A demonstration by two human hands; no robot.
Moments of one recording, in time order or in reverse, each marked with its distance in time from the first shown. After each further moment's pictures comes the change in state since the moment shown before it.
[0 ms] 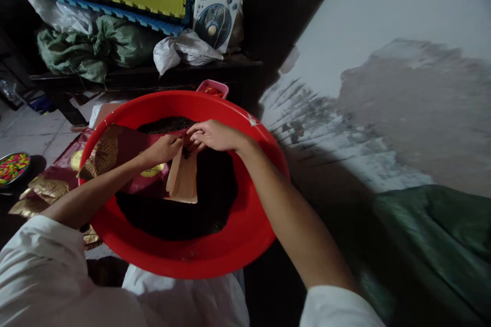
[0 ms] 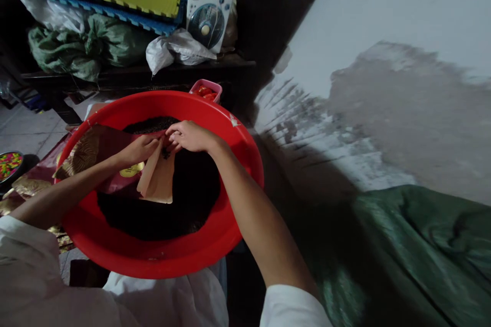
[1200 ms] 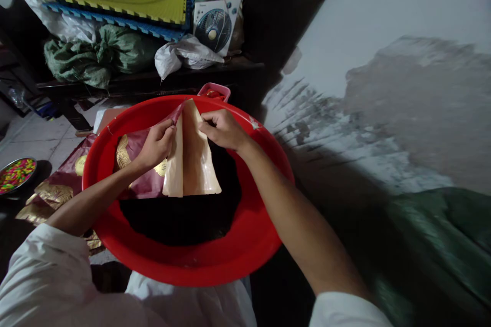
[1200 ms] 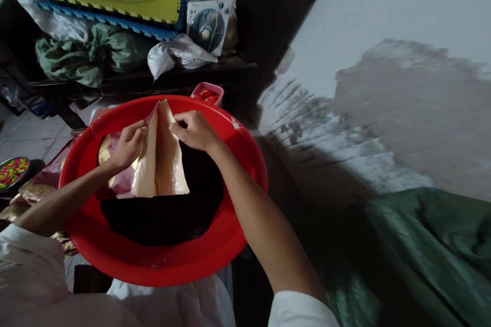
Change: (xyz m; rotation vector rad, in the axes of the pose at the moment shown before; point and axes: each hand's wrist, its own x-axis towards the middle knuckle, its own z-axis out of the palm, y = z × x) left_hand -0.017 0.031 -0.021 -0.323 0.386 0.253; right_hand -0.013 -0.024 -0.005 -0.226 0.447 -0.430
